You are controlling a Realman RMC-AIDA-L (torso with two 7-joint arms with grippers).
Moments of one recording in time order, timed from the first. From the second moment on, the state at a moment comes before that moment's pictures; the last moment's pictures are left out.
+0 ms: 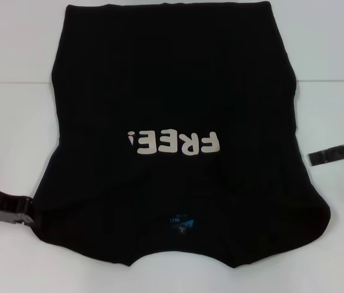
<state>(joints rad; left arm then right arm) -0.66 -1.97 0.69 0.76 2.72 1.49 -2.51 0.72 1.90 -0.72 -0.82 -2.43 -1.57 2.26</state>
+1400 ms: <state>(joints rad) -0.66 -1.97 0.69 0.75 2.71 1.49 -2.48 0.91 2.04 -0.95 -0.76 -2.88 -1.51 2.49</state>
